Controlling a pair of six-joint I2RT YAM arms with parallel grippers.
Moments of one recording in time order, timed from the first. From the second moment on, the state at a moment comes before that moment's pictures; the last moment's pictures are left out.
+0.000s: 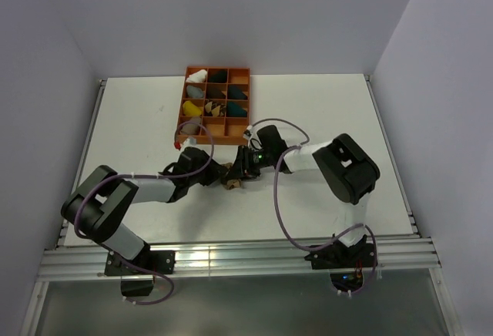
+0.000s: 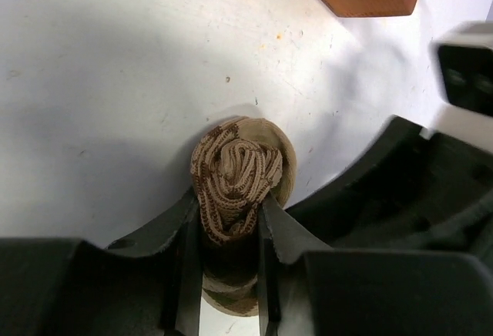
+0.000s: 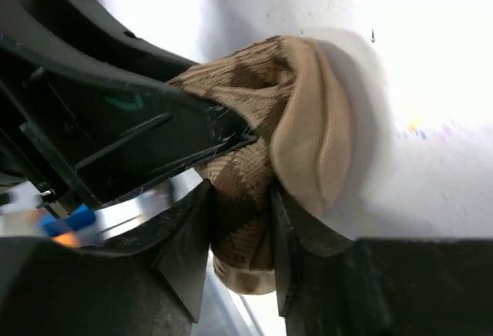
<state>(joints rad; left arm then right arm) -0.61 1.56 0.52 0.40 -0.01 -1.15 0.59 1.93 0.90 0.27 -0.75 0.79</state>
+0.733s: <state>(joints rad) -0.61 1.60 0.63 0.25 0.01 -1.14 0.93 1.42 0.67 0.22 0.08 0.27</state>
